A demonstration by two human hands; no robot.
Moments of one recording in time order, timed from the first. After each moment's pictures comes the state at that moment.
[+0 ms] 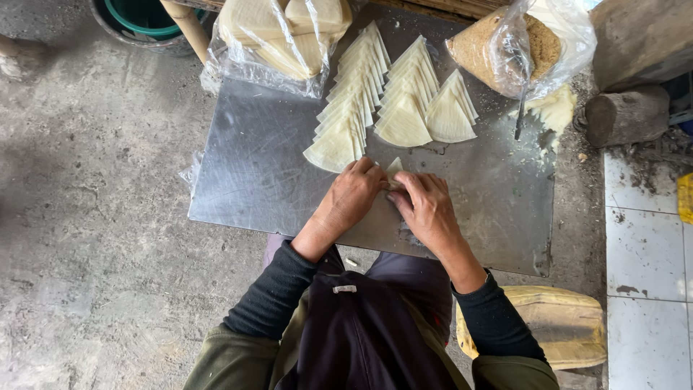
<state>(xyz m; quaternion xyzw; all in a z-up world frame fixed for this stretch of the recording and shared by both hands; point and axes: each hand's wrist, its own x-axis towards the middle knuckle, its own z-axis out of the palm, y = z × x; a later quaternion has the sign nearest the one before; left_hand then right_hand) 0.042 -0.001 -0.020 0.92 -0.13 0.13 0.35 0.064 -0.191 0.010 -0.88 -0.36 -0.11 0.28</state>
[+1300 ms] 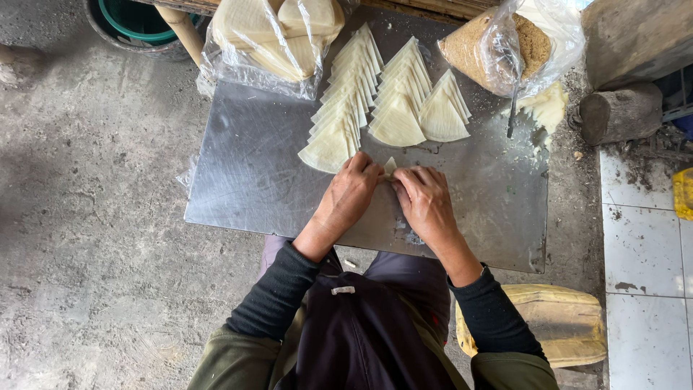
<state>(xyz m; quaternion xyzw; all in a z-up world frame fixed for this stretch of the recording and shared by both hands) 0.043 -0.009 -0.017 0.91 -0.12 0.19 0.36 0.069 -0.191 0.012 -0.90 -0.34 -0.14 0.23</state>
